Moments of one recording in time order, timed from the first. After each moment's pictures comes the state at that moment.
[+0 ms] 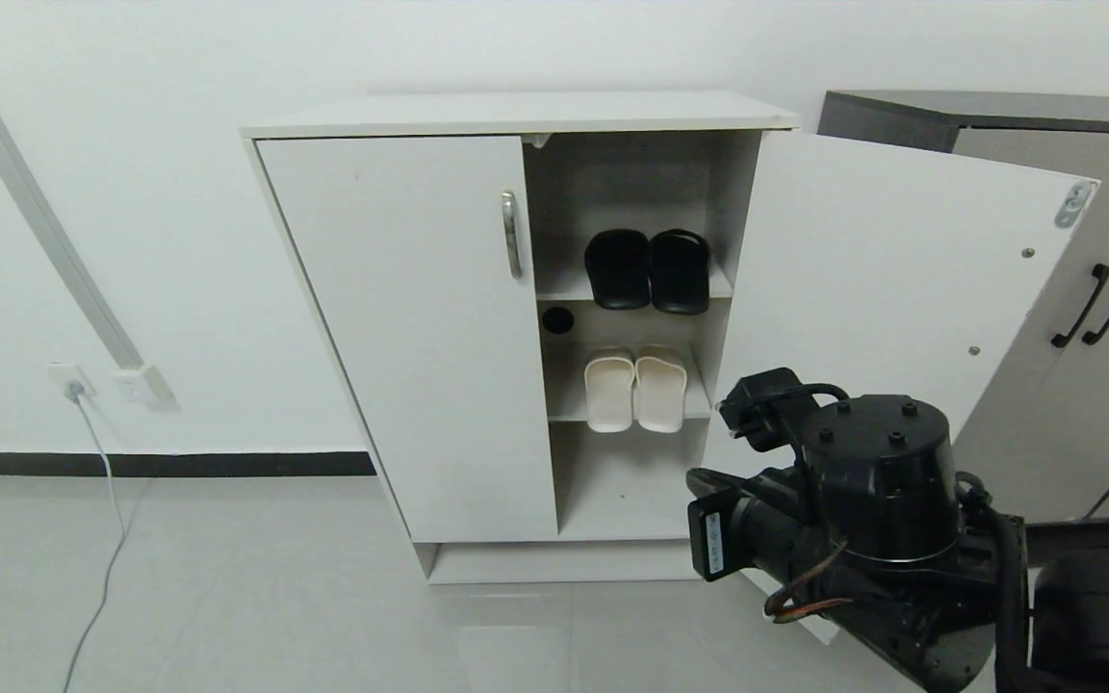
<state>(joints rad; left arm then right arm) 0.00 0.00 0.00 0.00 0.01 -0.02 0.89 1.72 -0.76 -0.63 -0.44 0.20</state>
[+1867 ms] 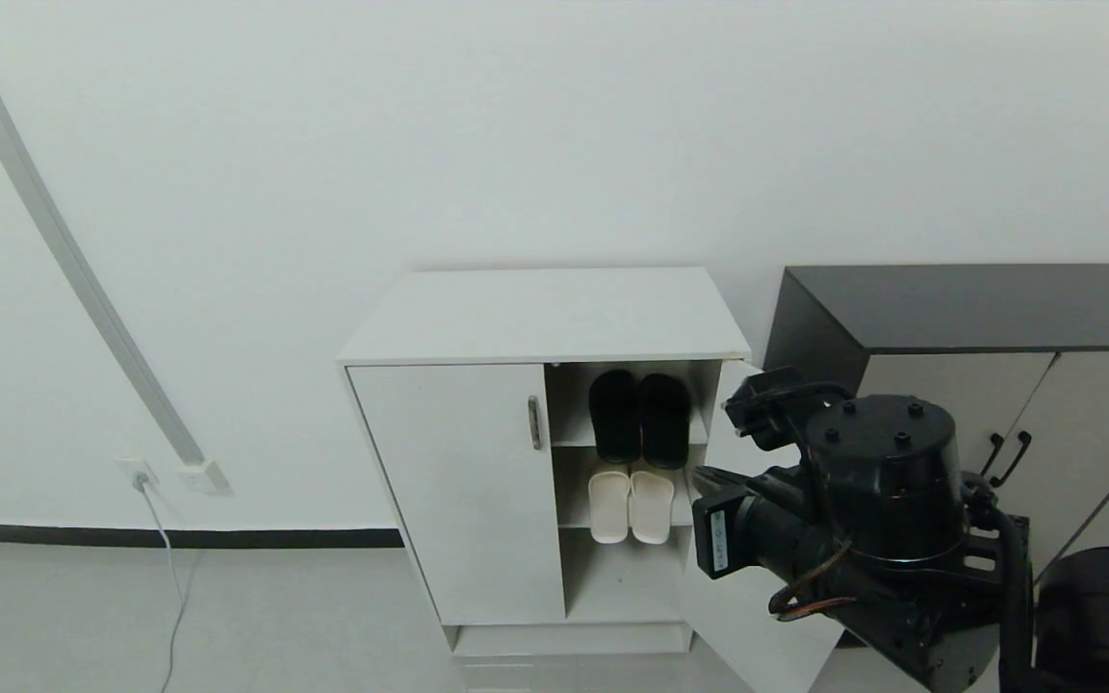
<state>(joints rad) 0.00 0.00 0.00 0.00 0.01 -0.02 0.89 1.72 -0.76 -0.63 -0.44 0.20</state>
